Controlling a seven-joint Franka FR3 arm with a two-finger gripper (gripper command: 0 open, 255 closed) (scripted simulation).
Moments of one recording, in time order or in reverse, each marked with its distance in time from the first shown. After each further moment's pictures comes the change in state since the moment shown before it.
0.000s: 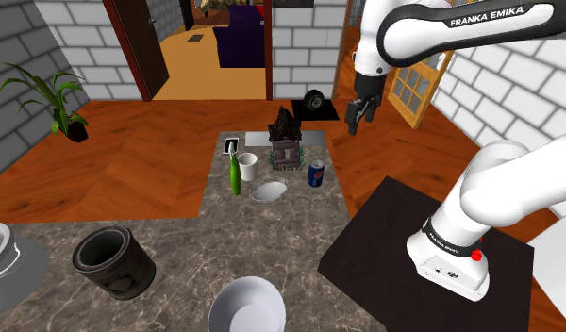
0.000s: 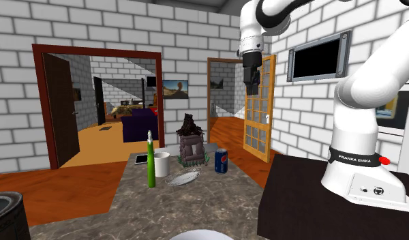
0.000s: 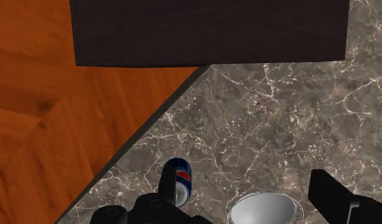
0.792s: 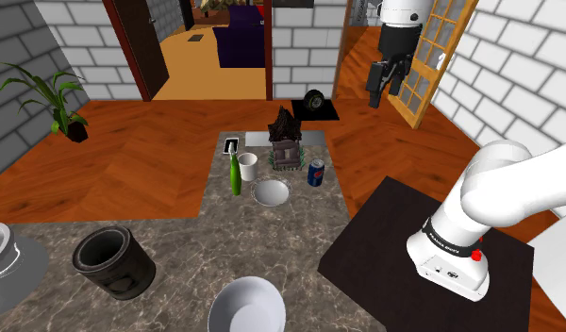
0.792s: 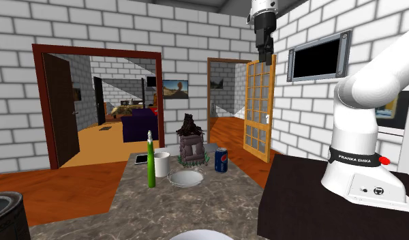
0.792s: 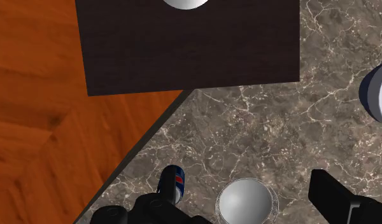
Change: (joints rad) arm 0.015 -0.129 0.062 0.218 0.044 -0.360 0.102
